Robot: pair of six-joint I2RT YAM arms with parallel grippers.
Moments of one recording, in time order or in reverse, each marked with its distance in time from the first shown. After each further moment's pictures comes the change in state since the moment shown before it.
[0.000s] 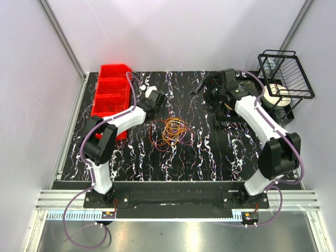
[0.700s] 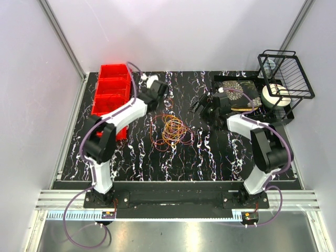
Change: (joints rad) left arm 0.000 0.064 0.186 -0.093 -0.036 -0.001; right arm -0.001 0.079 -0.513 0.699 0.023 -0.128
